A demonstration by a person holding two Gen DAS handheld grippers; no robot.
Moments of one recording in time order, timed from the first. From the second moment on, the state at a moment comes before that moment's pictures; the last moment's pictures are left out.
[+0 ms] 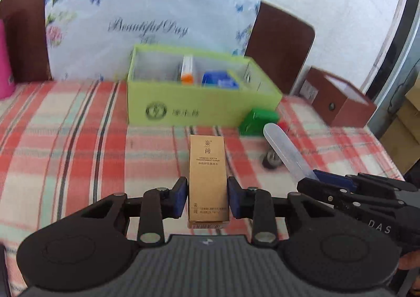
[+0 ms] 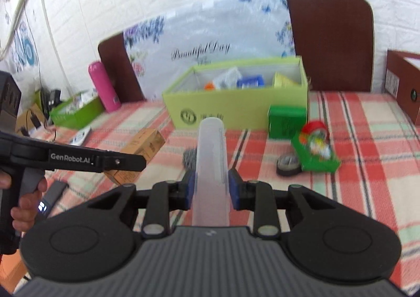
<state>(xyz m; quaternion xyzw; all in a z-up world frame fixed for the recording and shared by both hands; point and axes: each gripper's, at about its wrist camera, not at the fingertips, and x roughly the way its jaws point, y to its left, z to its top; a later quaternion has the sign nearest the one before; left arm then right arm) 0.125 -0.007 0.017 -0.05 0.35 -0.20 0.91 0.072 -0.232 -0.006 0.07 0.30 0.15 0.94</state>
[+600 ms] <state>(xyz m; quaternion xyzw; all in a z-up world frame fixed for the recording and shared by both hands) 0.297 -0.027 0.060 -0.07 0.35 -0.15 0.92 0.206 -0.267 0.030 0.07 0.25 0.07 0.96</state>
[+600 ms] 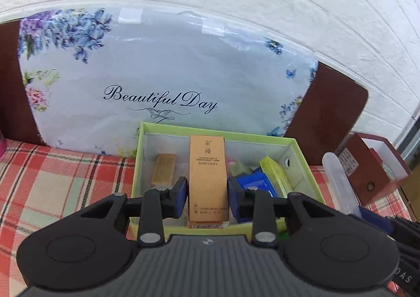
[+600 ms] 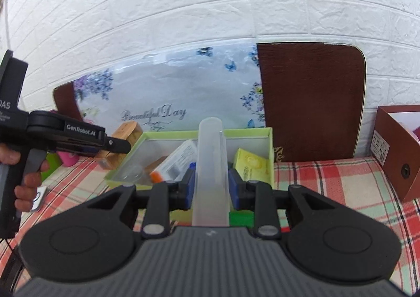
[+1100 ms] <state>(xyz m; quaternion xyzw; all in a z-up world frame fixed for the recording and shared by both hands) 0.354 -0.045 0.027 -0.05 0.35 -0.14 0.92 0.296 -0.259 -0.016 0.00 0.27 0.05 0.96</state>
